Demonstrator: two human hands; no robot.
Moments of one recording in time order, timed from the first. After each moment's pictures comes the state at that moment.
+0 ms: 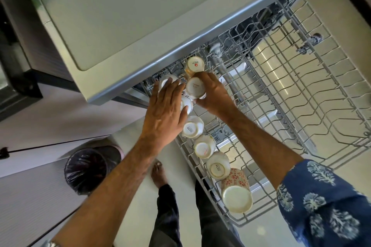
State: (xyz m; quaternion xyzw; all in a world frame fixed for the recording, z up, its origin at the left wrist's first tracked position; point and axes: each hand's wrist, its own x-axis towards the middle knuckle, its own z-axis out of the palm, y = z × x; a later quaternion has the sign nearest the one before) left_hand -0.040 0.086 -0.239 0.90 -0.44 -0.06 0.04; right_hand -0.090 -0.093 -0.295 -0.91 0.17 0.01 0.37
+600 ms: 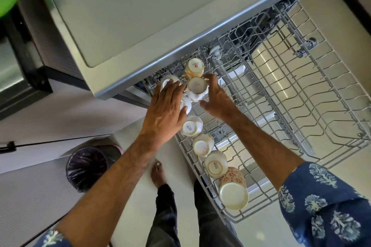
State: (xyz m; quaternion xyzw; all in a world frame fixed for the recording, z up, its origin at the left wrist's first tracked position) left_hand -0.040 0.091 -0.239 0.89 -0.44 -0.06 0.05; right_hand -0.104 -0.096 -0.278 -0.86 0.22 0.09 0.44
